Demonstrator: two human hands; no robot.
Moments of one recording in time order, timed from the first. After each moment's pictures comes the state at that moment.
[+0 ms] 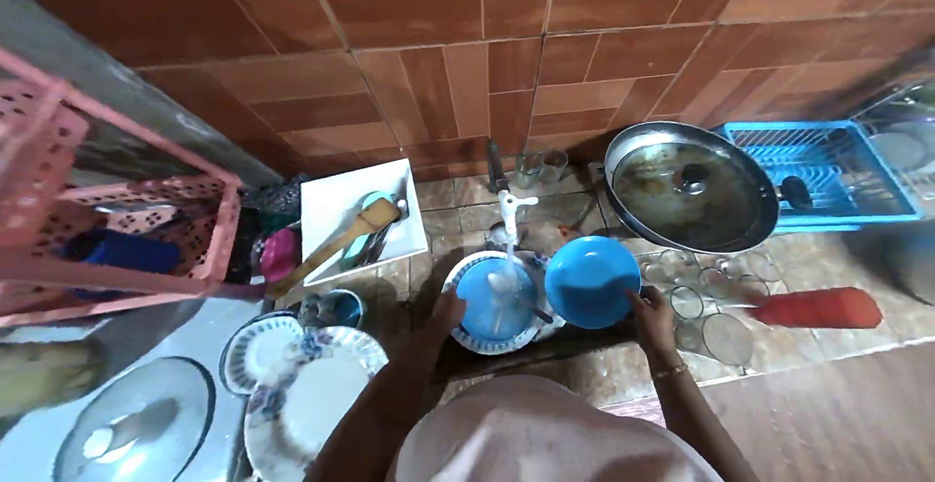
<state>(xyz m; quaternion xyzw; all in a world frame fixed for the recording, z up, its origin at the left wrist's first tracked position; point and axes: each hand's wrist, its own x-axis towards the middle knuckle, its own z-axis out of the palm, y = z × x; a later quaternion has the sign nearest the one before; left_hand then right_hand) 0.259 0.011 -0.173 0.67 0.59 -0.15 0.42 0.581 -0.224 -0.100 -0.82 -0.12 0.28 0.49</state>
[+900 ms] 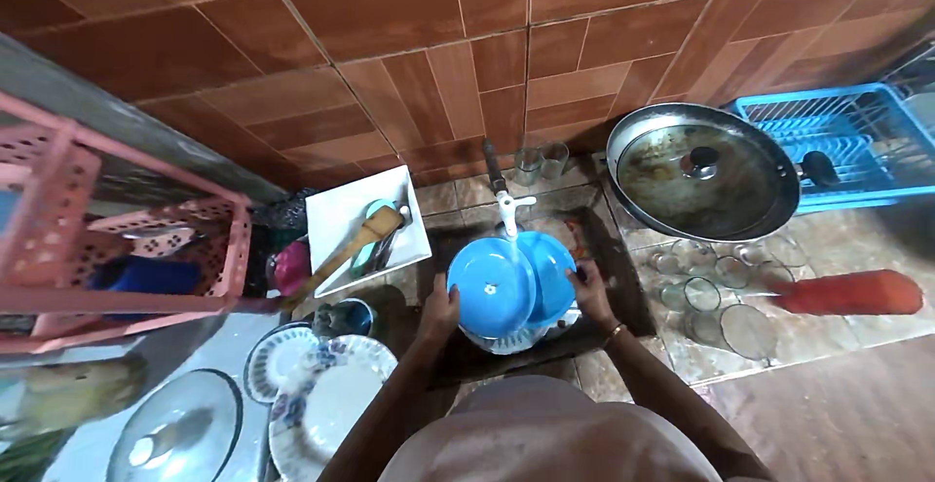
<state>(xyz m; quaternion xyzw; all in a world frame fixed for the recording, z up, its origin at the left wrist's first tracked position) 0.246 0.000 -0.073 0.71 0.59 0.01 0.39 0.524 -0.139 -0.147 -0.75 -0.26 0.37 0.49</state>
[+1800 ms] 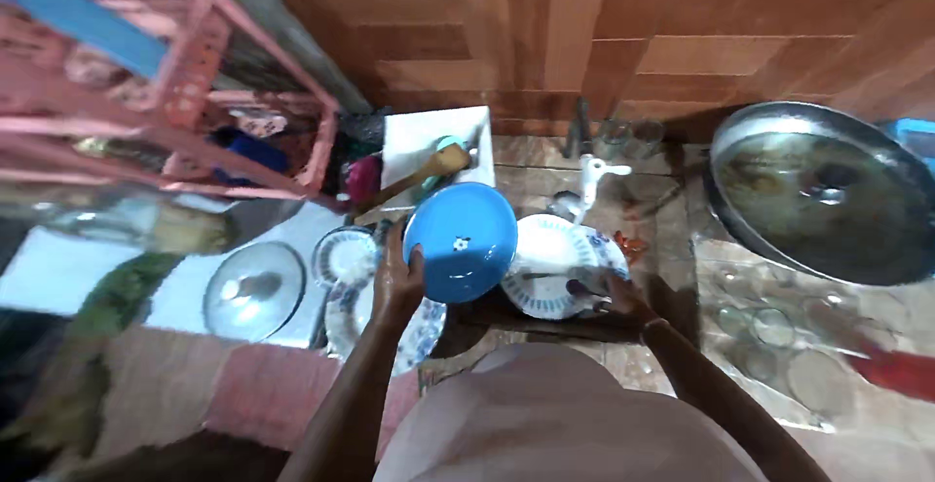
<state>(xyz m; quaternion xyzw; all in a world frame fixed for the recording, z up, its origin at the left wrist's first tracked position) 0.117 -0.036 0.007 0.67 0.65 0.23 0.25 0.529 -0.148 -0.191 -0.75 -0.52 0.40 -0.10</state>
